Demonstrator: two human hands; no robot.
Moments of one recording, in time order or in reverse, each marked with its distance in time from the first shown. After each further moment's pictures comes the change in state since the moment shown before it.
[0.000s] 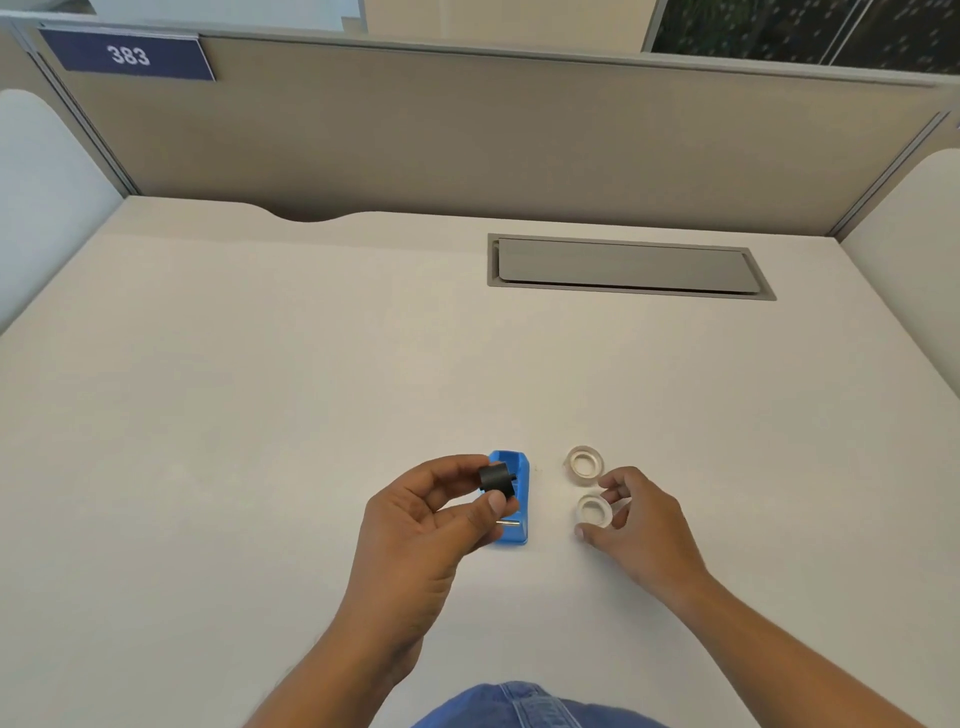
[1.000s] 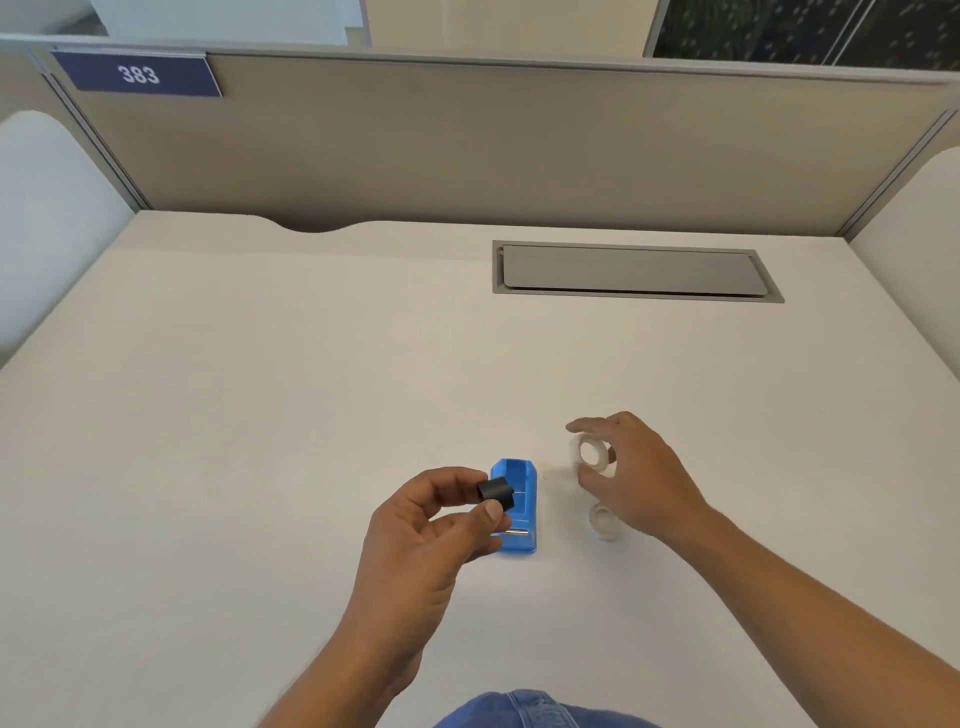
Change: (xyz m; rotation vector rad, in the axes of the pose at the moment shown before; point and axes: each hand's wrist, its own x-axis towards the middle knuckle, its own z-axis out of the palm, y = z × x) left_hand 0.003 -0.004 -0.005 0.030 0.037 -0.018; right_hand 0.037 -0.052 -0.022 -0.242 -0.067 -0.249
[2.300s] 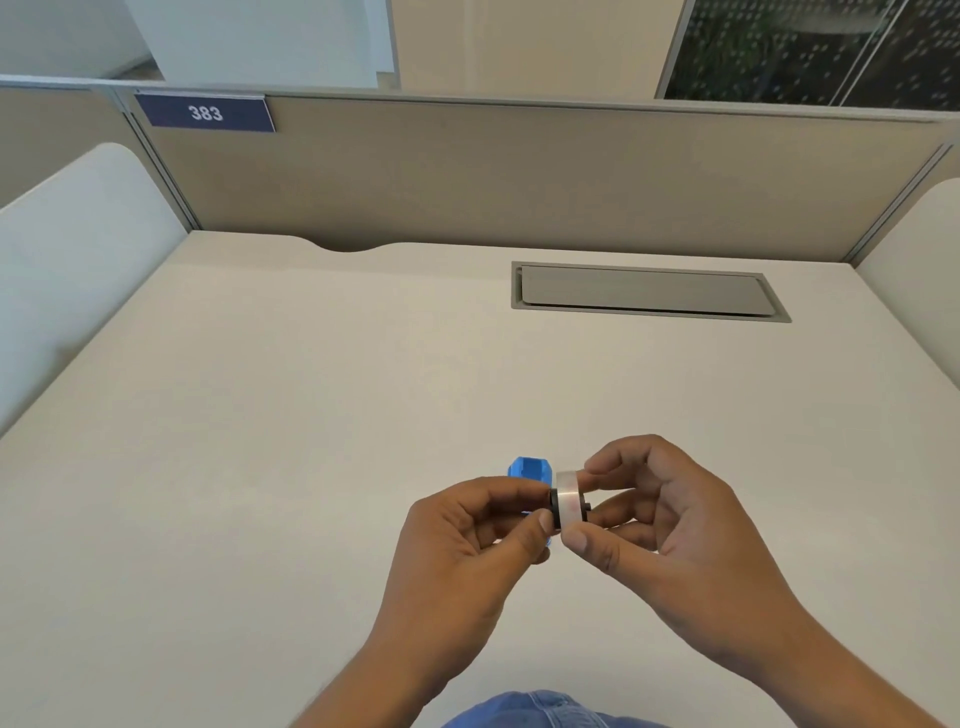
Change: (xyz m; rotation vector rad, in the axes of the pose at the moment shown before) left_hand -0.045 0.018 0.006 0.138 -0.147 0.191; right_hand -0.125 -0.112 -0.063 0.738 -0.010 -0.097
